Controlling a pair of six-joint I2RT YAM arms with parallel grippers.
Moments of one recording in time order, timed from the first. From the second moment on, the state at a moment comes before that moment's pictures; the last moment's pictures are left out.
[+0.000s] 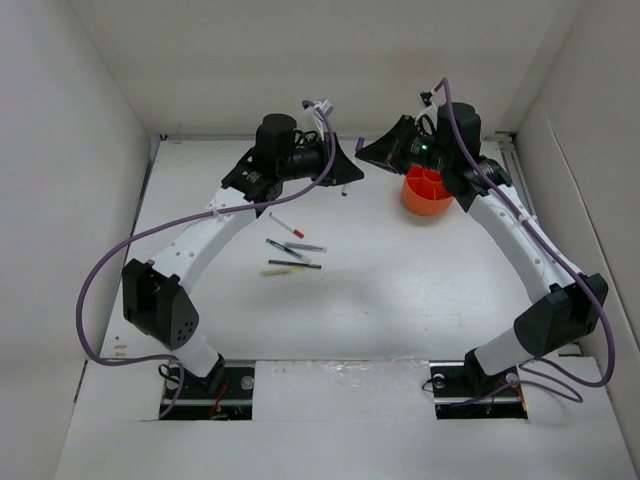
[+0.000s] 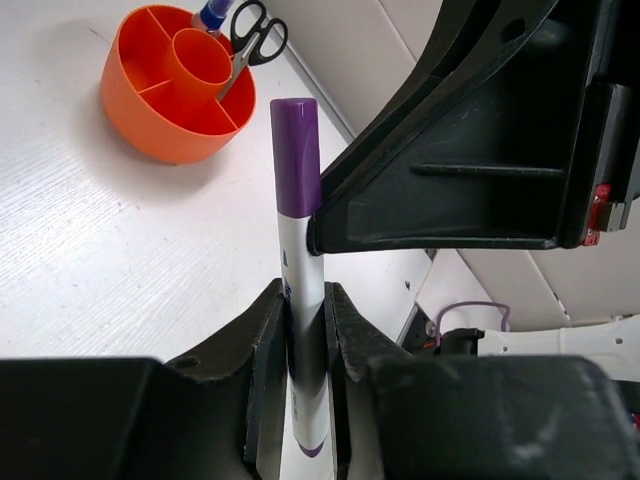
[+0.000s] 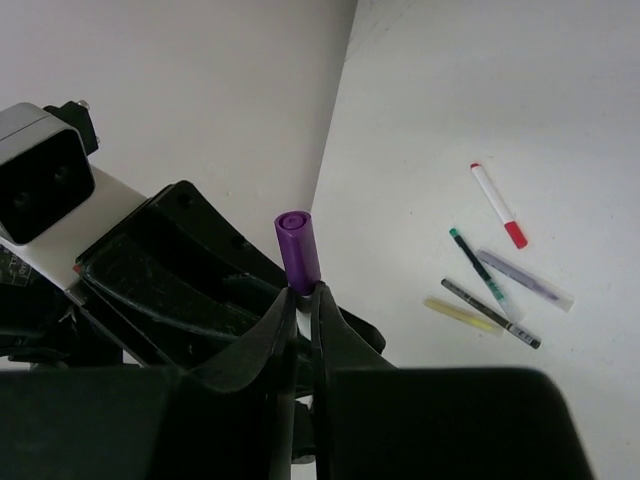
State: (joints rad) left arm -0.55 1.60 1.53 -0.21 0.58 -0.57; right arm 0.37 1.51 1.55 -0.30 -0.46 0.91
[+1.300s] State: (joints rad) left arm -0.56 1.65 1.62 -0.41 0.72 -0.37; right arm 0.32 1.60 1.58 -0.33 -0.71 0.83
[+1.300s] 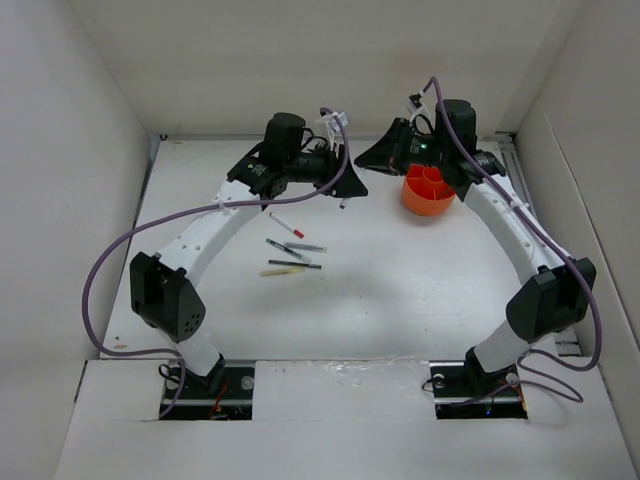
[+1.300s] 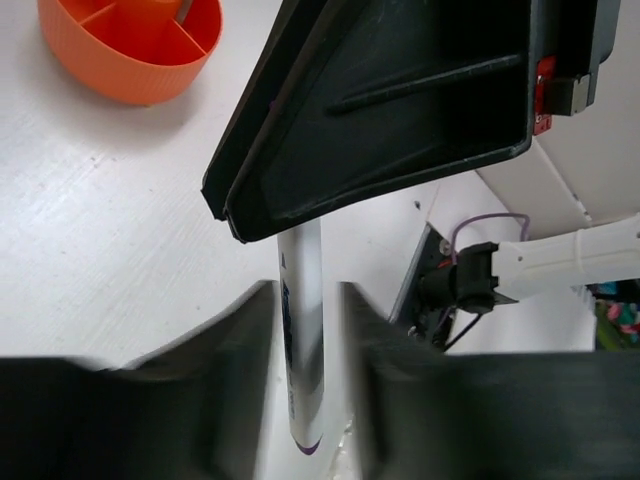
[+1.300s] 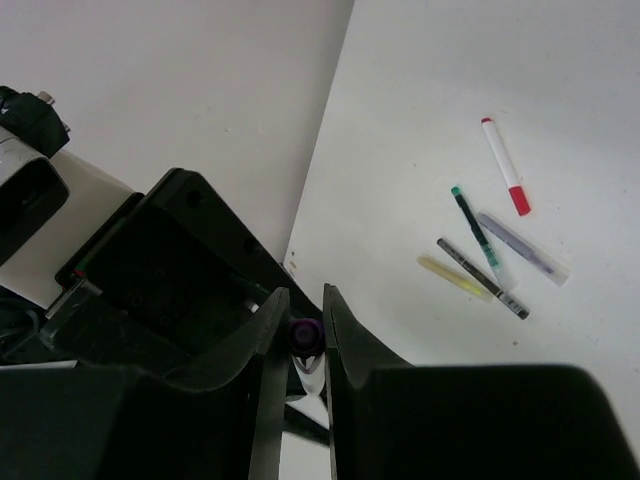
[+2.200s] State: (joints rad) left arm -0.50 1.42 1.22 -0.30 0.41 -0.51; right arm 0.06 2.05 2.07 -0.55 0.19 0.66
